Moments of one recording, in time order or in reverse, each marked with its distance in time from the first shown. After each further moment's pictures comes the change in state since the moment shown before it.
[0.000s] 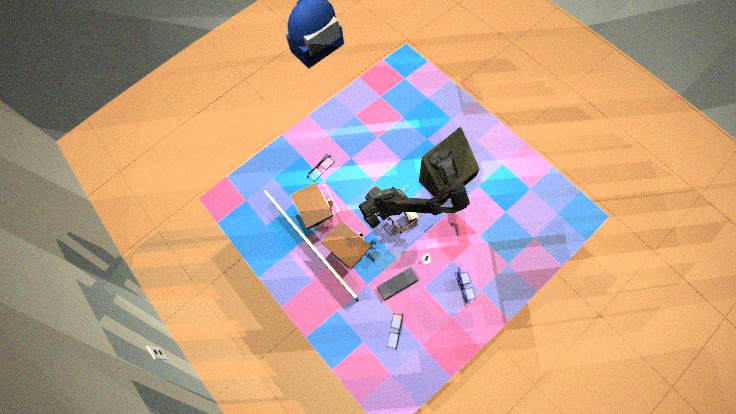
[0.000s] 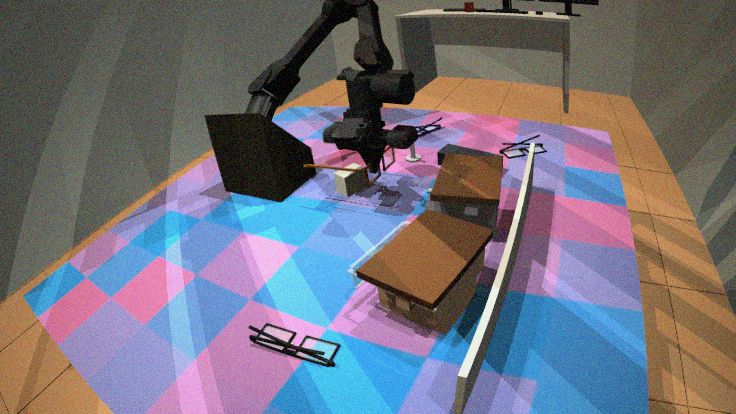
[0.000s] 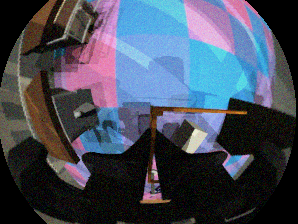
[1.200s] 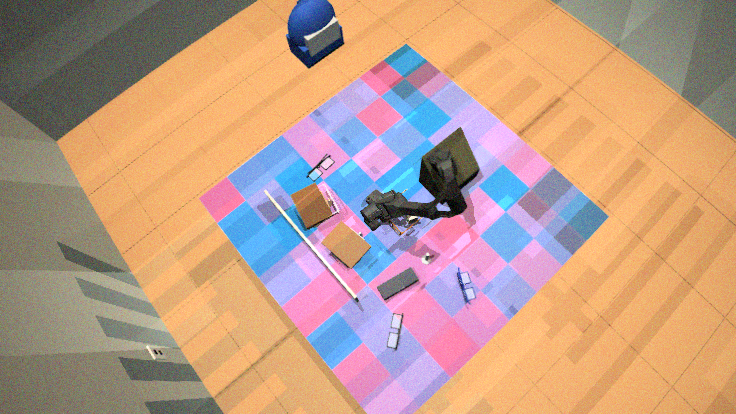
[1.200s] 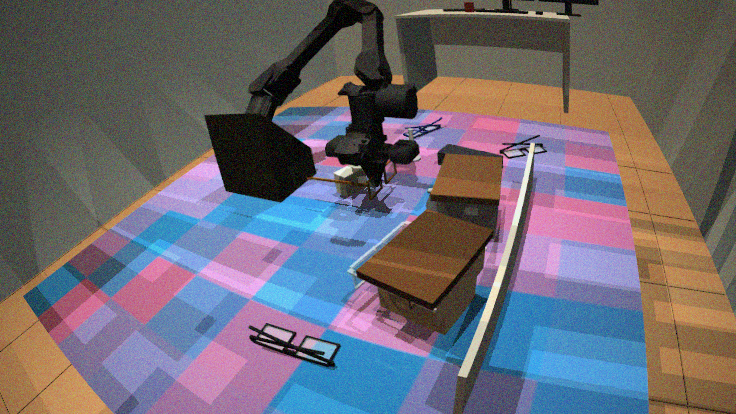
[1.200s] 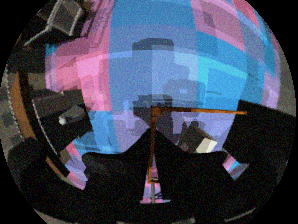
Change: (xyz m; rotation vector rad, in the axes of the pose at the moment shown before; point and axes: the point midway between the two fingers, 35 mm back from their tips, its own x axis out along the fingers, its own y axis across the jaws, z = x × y) arm 0.031 -0.001 -0.001 0.000 0.003 0.001
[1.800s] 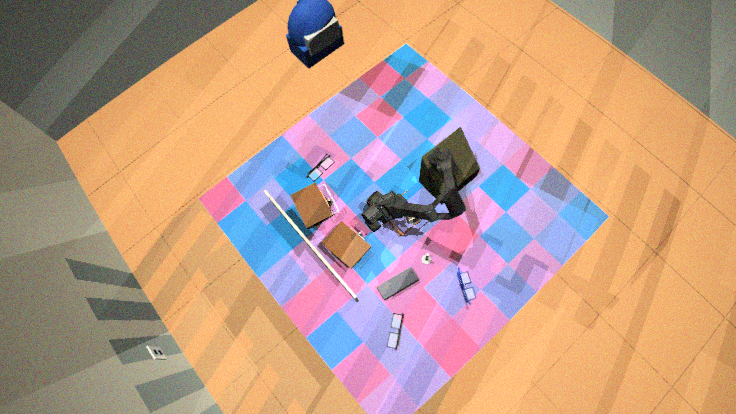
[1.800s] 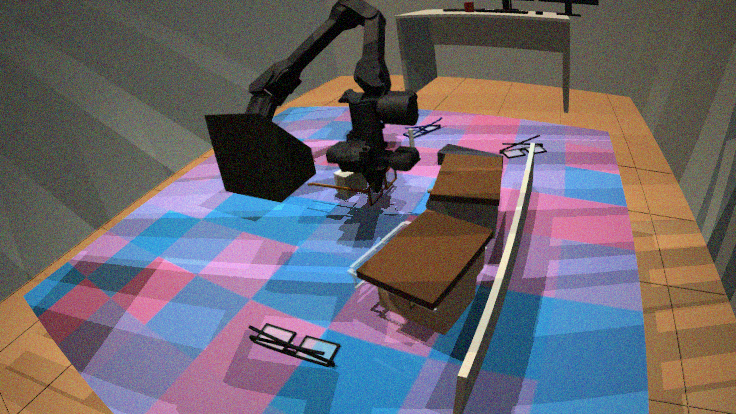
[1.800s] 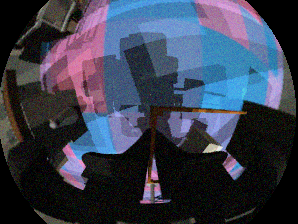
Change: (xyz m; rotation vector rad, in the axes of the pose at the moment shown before) arm 0.015 -0.002 -0.001 0.000 0.004 0.000
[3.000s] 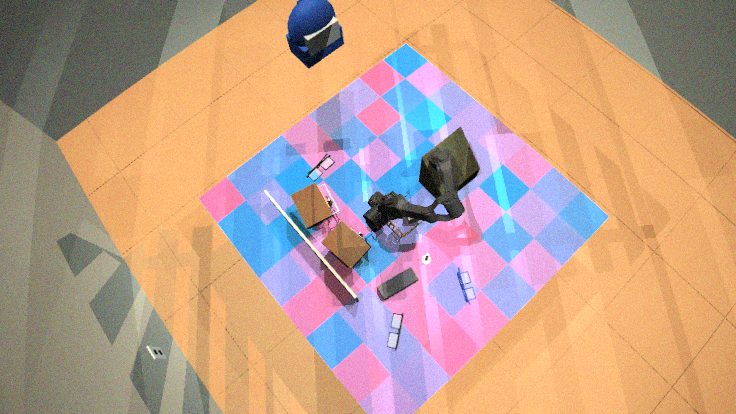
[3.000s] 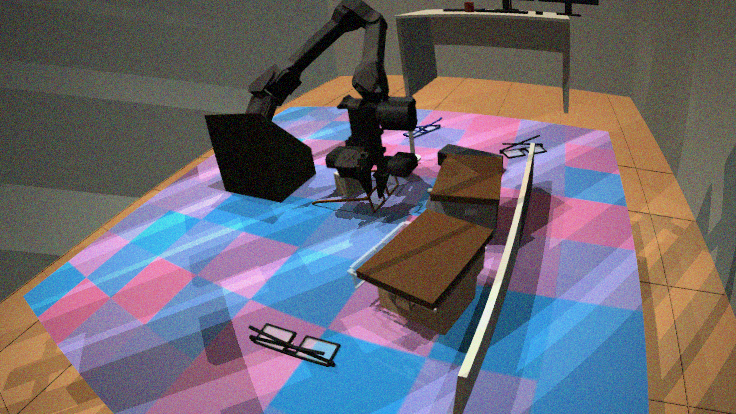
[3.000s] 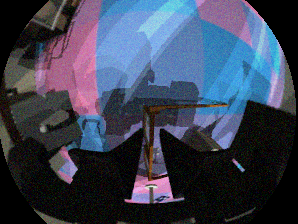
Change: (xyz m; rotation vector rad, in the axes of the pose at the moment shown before) arm 0.013 -0.005 0.000 0.007 0.004 -0.005
